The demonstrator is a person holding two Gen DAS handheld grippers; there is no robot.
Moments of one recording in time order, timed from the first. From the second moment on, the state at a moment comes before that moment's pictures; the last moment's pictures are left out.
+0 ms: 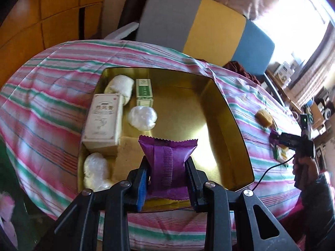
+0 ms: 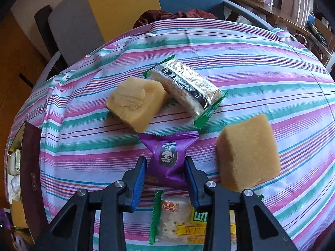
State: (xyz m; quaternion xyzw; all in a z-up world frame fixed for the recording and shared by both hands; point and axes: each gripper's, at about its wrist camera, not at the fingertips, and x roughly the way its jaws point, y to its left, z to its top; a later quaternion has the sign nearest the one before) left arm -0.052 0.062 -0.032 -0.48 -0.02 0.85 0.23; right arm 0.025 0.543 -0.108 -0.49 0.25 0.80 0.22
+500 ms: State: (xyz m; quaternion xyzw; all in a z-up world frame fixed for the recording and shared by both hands) left arm -0.146 0.149 -0.041 -0.48 0.05 0.84 0.24; right arm 0.018 0.536 -0.109 -0.50 0.23 0.81 0.22
